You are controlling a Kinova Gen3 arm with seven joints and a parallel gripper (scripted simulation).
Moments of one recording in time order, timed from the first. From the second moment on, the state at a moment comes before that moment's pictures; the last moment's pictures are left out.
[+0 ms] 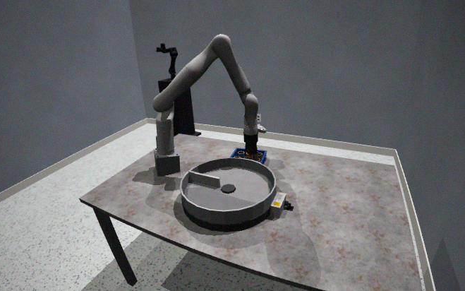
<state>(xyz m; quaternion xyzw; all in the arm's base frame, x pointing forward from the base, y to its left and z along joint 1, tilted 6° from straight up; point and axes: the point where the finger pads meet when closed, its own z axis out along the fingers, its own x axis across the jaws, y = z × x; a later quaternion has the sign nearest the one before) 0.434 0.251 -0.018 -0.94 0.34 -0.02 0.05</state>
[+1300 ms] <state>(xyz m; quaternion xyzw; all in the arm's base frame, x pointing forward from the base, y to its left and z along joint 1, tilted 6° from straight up) 0.423 0.245 0.039 -0.94 0.34 -0.01 0.04</state>
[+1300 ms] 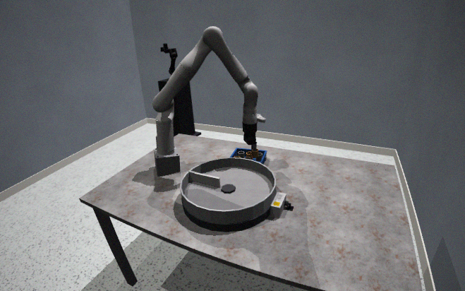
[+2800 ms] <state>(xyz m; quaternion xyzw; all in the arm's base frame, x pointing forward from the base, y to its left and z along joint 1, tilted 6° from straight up) 0.426 0.241 0.111 -0.94 0.34 -0.02 0.05</state>
